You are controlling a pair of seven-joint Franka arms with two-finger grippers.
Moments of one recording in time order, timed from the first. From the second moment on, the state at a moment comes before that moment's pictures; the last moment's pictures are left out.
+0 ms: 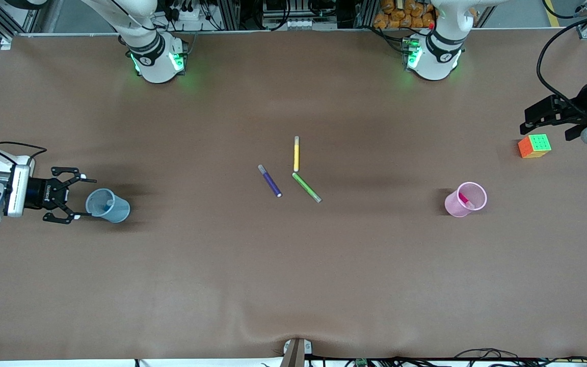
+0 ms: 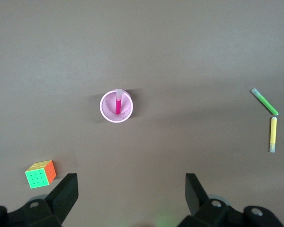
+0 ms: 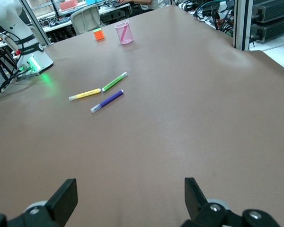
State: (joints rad) left arm 0.08 0.02 -0.11 -1.53 -0.06 1.53 0.09; right arm -0.33 0.53 -0.08 -1.70 0.91 1.58 -2.08
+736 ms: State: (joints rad) left arm 0.08 0.01 -0.13 -1.52 -0.02 1.53 0.02; right arm -0.28 0.40 -0.07 -1.63 0.68 1.57 -1.55
